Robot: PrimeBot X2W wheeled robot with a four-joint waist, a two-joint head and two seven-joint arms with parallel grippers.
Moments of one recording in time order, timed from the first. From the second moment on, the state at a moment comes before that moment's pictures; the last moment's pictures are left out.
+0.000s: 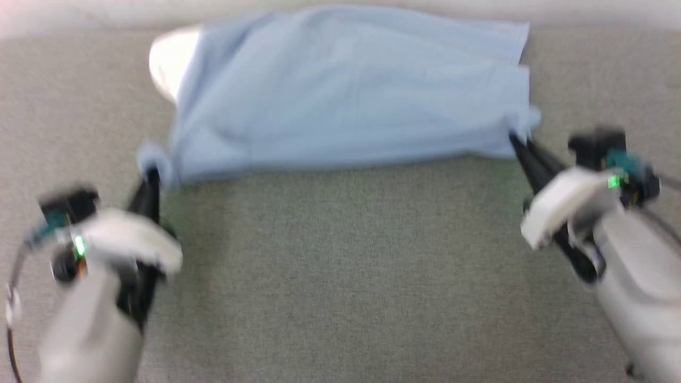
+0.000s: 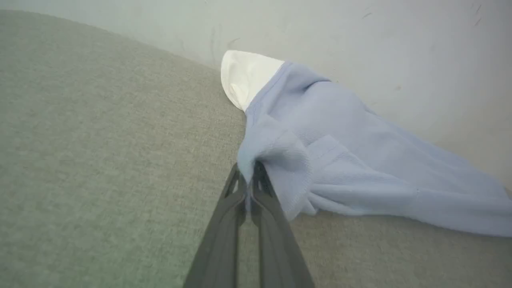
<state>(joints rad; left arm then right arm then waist) -0.56 0.35 -0.26 0.74 -0.78 -0.12 -0.26 -0.69 -0.34 0.51 0.75 0.54 0.13 -0.21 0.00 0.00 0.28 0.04</state>
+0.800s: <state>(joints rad) 0.34 0.43 -0.19 -0.19 -0.82 0.35 -0.05 0.31 -0.19 0.00 -0.15 0.32 0.13 0.27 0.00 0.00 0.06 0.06</state>
